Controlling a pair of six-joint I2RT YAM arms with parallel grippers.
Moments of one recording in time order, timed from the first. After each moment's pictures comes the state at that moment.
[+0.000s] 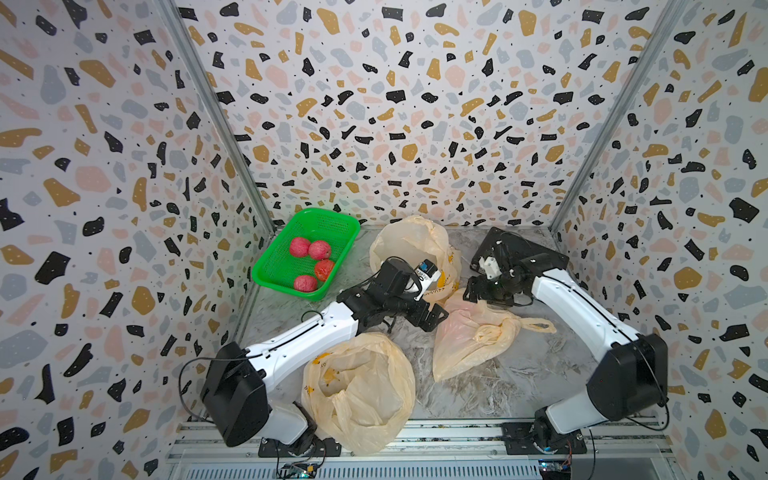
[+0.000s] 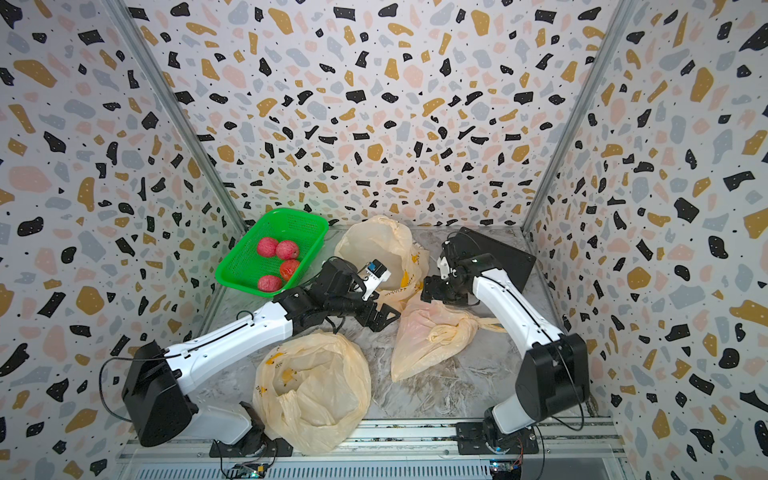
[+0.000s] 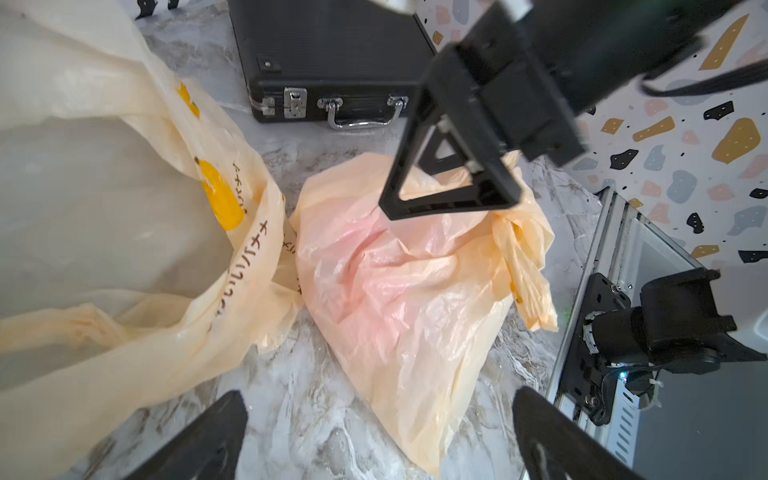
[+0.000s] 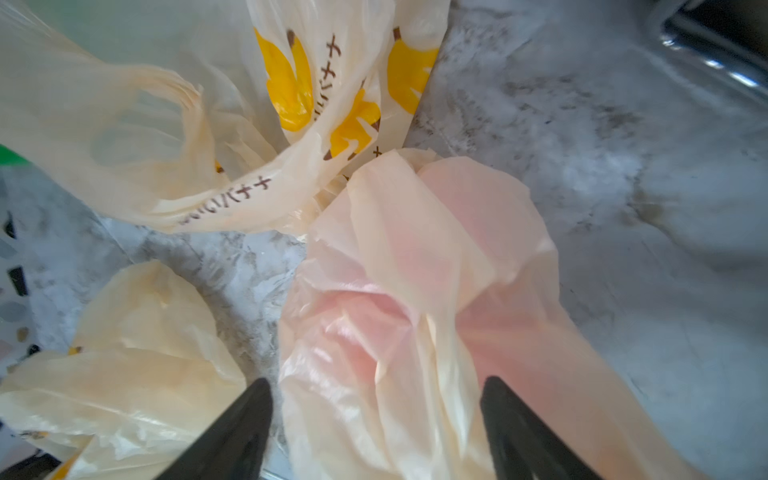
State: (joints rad) left arm -0.78 1.47 1.21 -0.39 0.31 -0.10; right arm 0.35 1.43 1.33 -1.00 -0.22 0.34
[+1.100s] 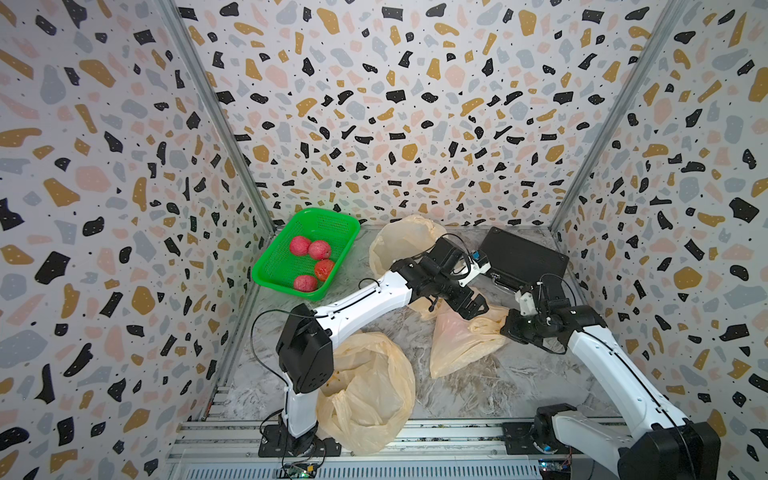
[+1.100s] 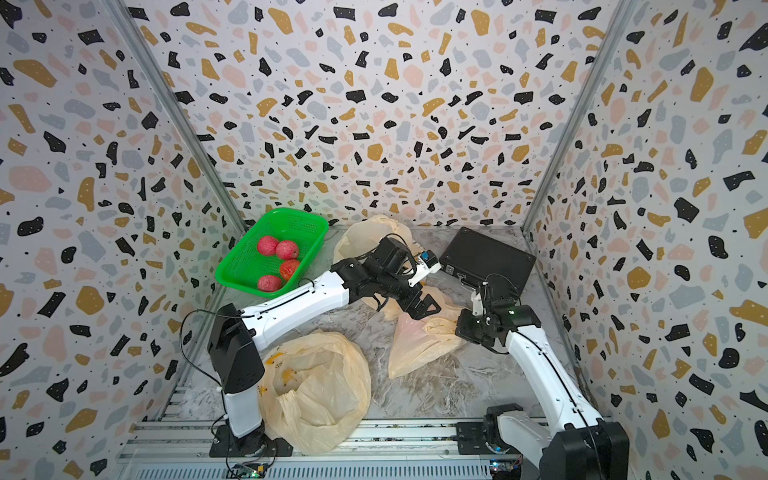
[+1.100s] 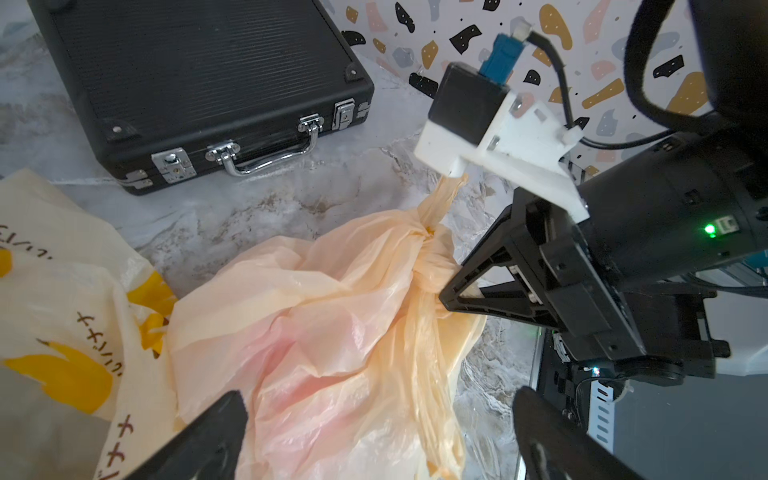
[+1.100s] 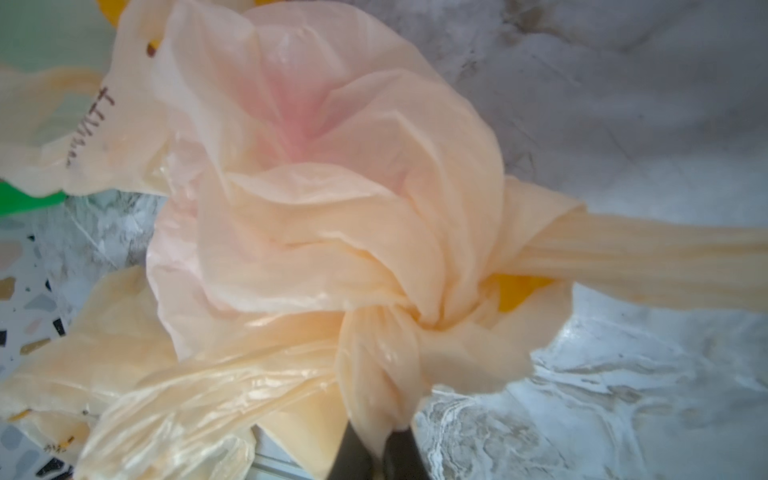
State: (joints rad) left arm -0.89 1.89 1.75 -0.62 0.41 0.02; right arm 0.17 1.07 0.86 -0.92 -0.33 0.43
